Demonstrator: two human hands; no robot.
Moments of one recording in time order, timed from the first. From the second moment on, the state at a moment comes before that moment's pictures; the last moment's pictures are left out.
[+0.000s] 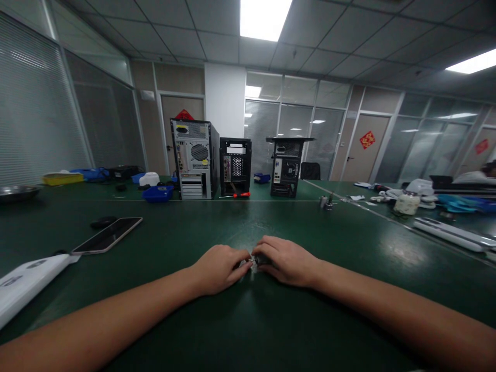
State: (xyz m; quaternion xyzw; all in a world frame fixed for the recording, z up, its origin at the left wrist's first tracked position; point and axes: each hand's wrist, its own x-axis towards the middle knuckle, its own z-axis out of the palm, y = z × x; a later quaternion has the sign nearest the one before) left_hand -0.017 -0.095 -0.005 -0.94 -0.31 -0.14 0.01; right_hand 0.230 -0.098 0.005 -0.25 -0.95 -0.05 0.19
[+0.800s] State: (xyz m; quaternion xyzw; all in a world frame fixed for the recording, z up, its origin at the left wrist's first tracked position) left_hand -0.015 -0.095 -0.007 -0.96 -0.22 -0.16 0.02; right_hand 0.230 -0.102 0.000 -0.19 -0.95 -0.11 0.21
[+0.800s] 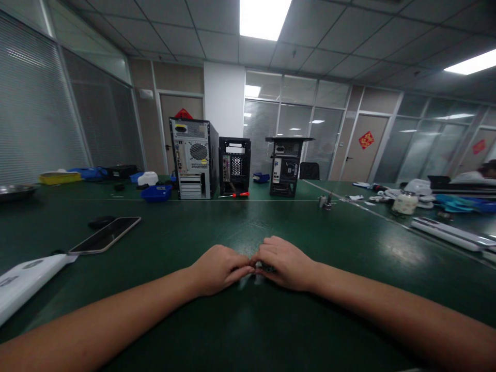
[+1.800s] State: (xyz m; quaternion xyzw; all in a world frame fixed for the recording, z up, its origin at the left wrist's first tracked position) left_hand -0.041 -0.114 0.002 -0.95 -0.26 -0.15 -0.02; right_hand 0.411 0.023 -0.016 -0.64 -0.70 0.04 0.30
